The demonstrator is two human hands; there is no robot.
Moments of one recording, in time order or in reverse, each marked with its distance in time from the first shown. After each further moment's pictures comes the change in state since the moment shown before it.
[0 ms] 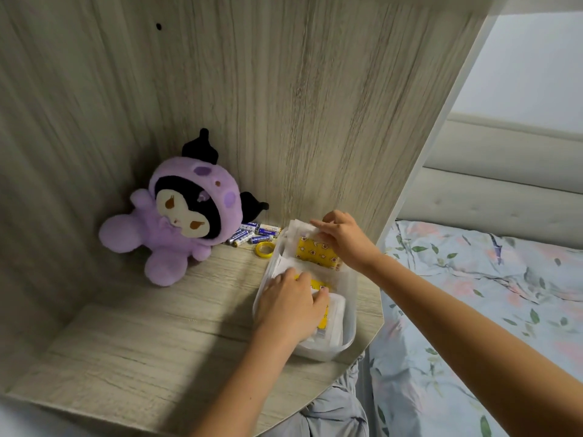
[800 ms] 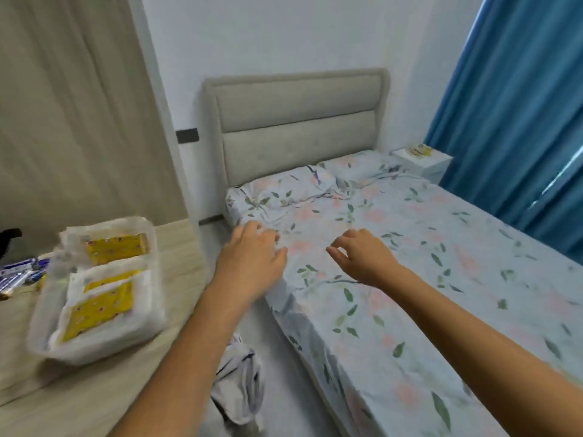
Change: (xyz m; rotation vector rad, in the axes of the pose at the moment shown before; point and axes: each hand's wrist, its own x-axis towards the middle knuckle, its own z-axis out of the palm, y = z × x) left_hand -0.055 0.181 0.039 0.027 -0.048 0.655; right_hand -0.357 0.025 -0.104 -0.208 -0.100 0.961
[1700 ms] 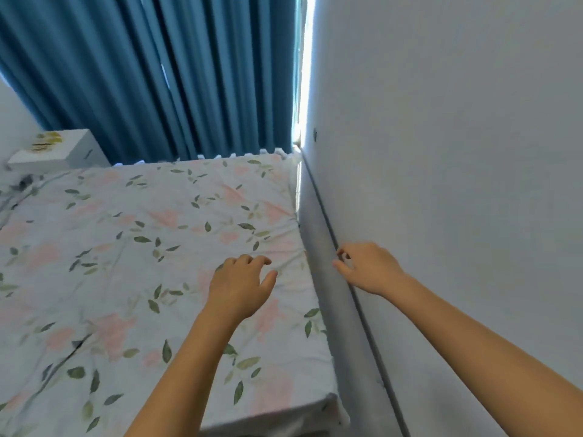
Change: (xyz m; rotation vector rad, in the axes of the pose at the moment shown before) left_hand -0.126 0.504 0.249 0.092 -0.602 1.075; right_hand -0.537 0.324 0.010 0.157 0.065 1.268
